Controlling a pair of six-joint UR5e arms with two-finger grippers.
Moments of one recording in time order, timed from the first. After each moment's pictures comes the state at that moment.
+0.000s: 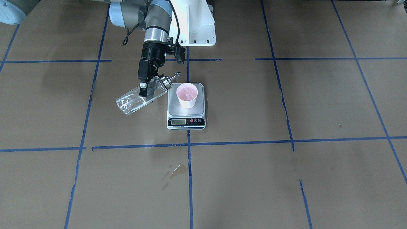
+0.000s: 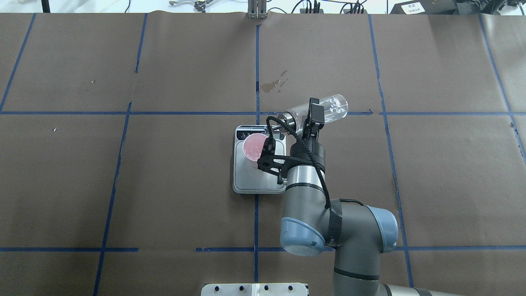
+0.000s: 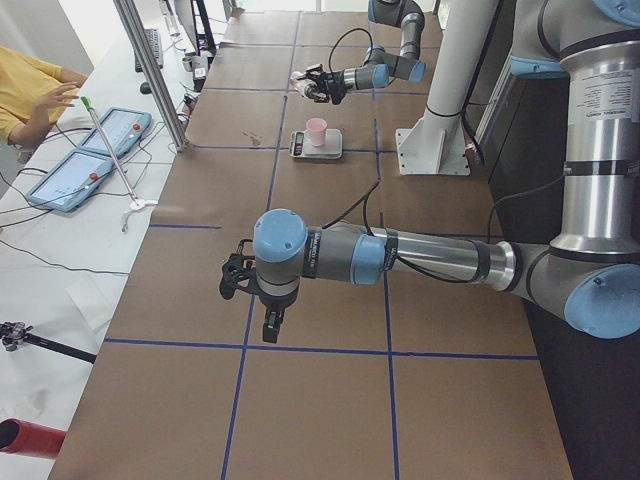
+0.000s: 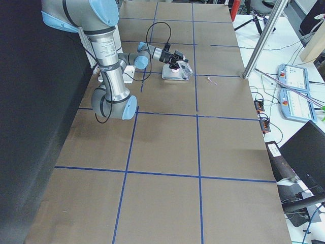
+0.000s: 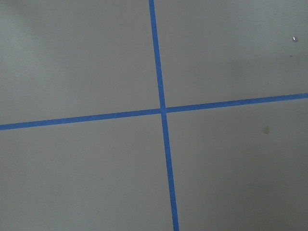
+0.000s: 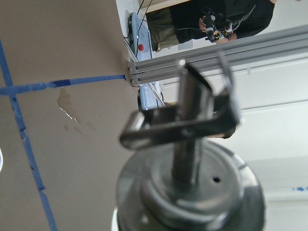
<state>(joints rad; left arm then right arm) -1.64 -1.51 -1.76 -1.57 -2.38 0.07 0.23 -1.06 1.80 -1.54 0.46 0.22</state>
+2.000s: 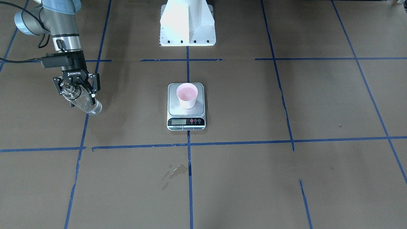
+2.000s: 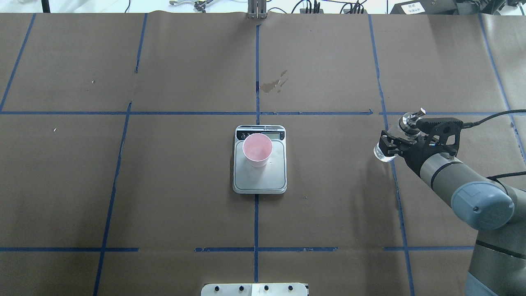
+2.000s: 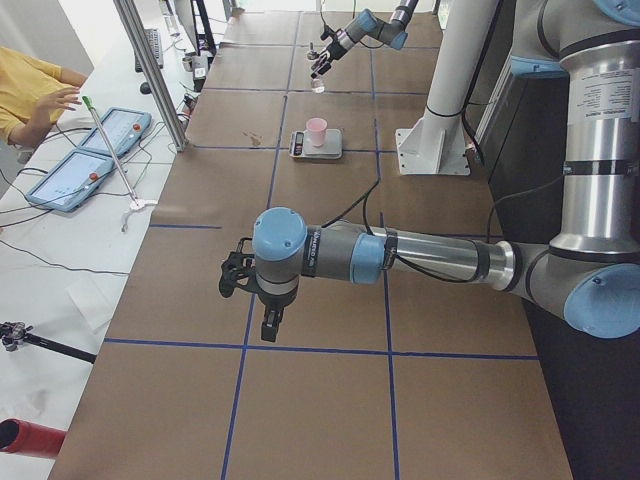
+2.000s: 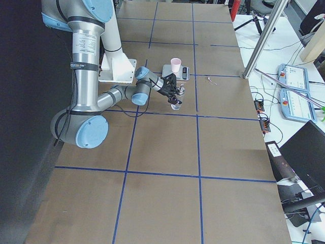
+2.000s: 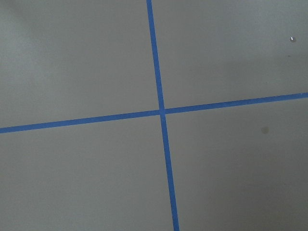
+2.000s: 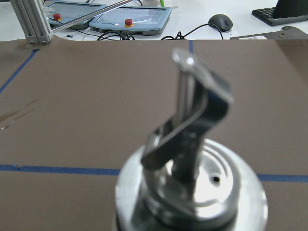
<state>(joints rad) -1.64 -1.51 -1.76 -1.57 -2.38 0.08 0.43 -1.65 1.93 -0.83 1.09 1.20</state>
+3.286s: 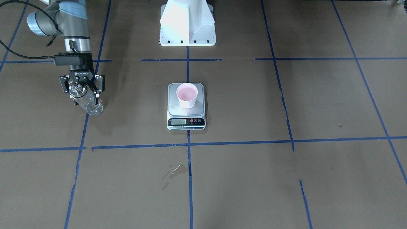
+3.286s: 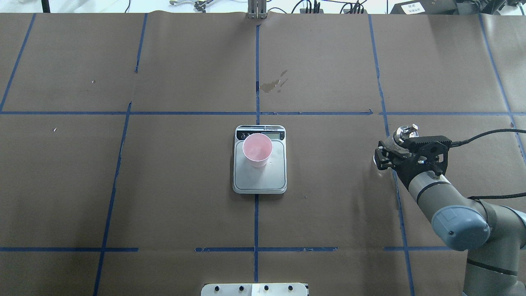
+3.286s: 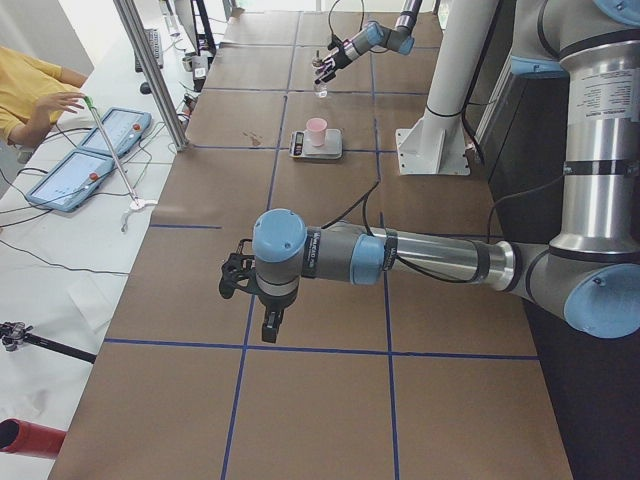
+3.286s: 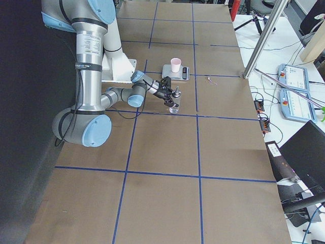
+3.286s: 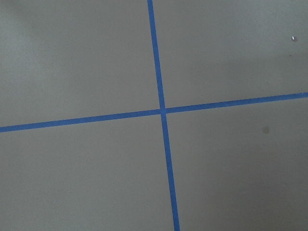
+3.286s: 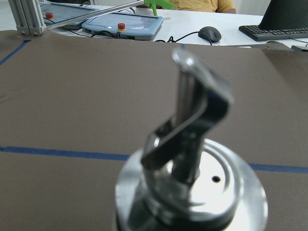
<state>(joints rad) -1.64 -1.51 -1.76 -1.57 -2.38 0.08 0.33 -1.64 1.91 -0.89 0.93 1.23</state>
